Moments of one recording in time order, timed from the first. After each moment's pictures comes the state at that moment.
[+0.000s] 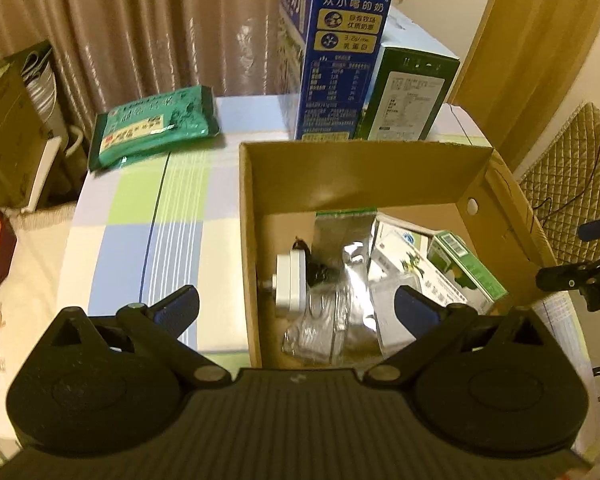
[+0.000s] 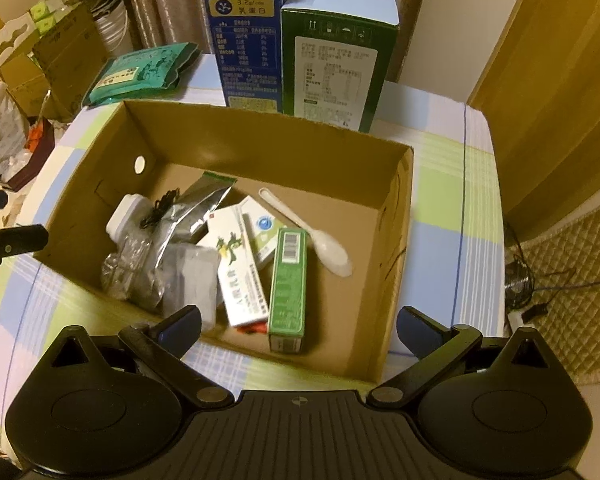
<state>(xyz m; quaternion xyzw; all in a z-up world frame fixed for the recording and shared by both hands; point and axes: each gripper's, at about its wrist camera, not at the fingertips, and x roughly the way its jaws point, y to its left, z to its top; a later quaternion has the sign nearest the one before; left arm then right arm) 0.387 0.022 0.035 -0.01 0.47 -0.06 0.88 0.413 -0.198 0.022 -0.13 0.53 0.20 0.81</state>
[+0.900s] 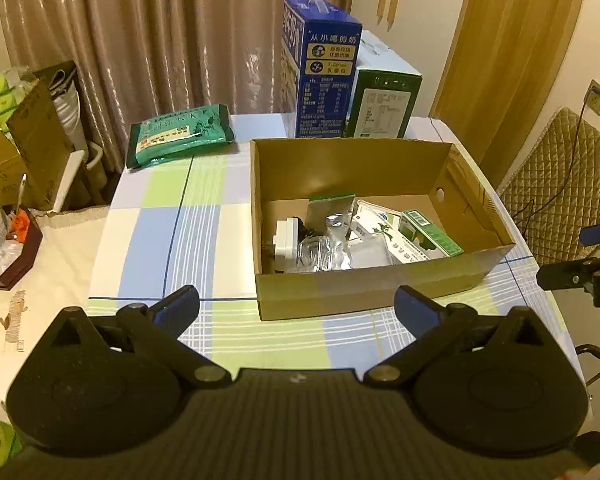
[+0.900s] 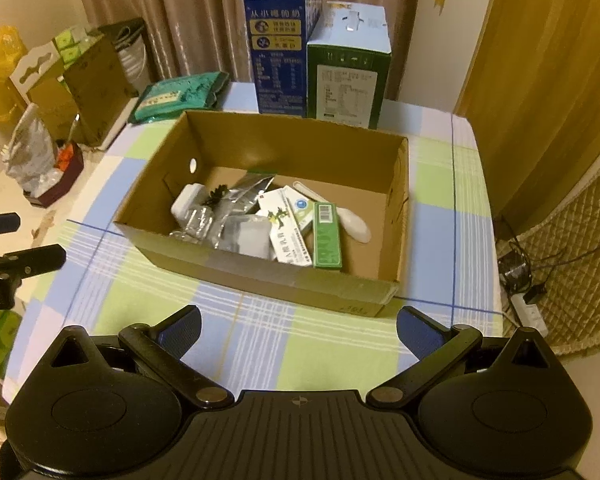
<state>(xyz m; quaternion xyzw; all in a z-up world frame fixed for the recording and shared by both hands) 0.267 0.017 0.086 0.00 0.42 -0.05 0.90 0.292 -0.213 0.076 -0.10 0.49 0.21 0.84</state>
